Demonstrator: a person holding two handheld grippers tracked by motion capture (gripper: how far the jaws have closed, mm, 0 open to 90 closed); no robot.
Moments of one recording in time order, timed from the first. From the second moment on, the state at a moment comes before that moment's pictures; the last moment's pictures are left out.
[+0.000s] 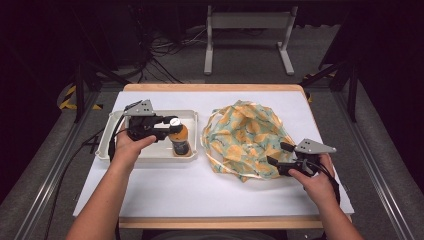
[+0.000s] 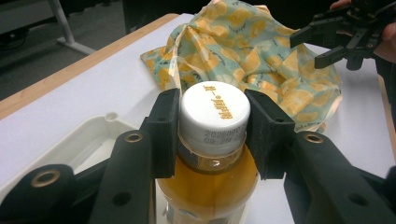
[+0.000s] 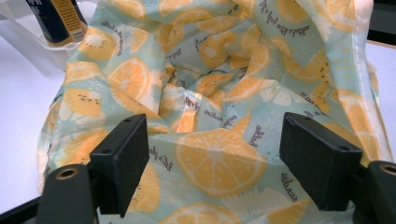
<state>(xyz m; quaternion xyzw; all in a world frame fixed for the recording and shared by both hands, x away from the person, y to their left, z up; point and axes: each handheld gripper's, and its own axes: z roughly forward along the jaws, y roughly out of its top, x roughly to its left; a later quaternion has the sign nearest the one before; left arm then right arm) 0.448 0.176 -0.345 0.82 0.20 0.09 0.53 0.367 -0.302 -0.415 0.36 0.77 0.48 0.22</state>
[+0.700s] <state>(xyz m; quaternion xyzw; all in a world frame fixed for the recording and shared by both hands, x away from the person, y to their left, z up) 0.439 0.173 -0.338 0.82 0.20 0.10 0.53 0.367 -0.302 -0.414 0.36 0.77 0.48 0.22</state>
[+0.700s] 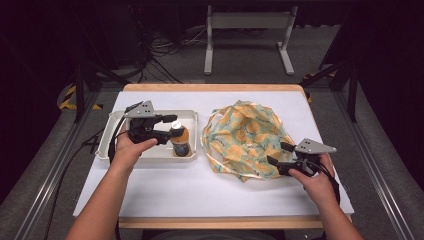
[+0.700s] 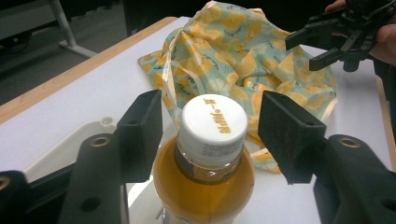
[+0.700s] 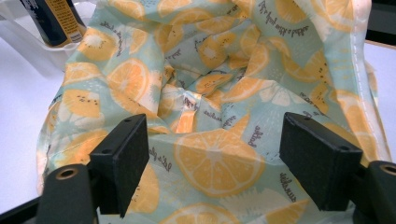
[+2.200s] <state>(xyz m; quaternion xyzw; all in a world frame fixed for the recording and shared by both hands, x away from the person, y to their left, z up) 0.344 0.283 -0.396 0.77 0.33 0.16 0.52 0.365 -0.297 -0.409 0.35 0.77 0.48 0.22</state>
